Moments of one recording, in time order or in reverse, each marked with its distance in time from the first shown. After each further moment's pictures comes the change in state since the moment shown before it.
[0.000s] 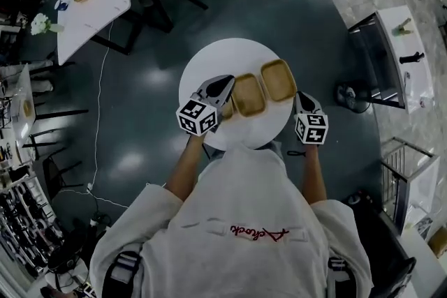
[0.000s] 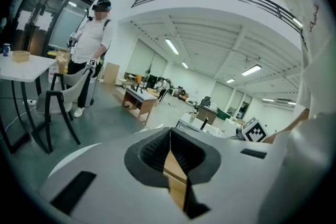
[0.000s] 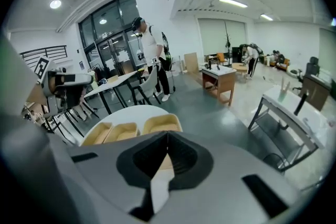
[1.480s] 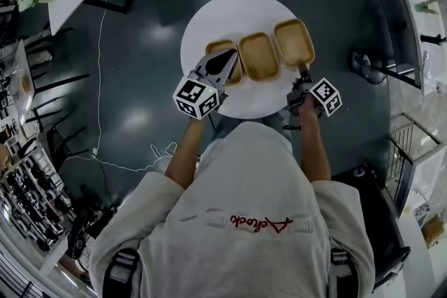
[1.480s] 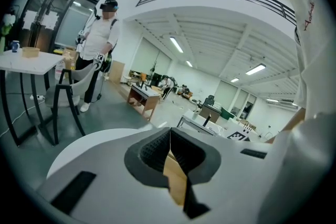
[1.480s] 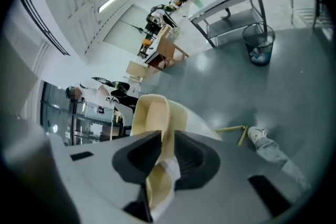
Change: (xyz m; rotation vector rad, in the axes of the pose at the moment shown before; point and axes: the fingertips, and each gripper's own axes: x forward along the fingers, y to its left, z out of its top) left arm -0.024 0.008 -0.046 -0.031 0.021 0.045; right arm 0.057 -0.004 -0.108 1.138 -0.027 0.035
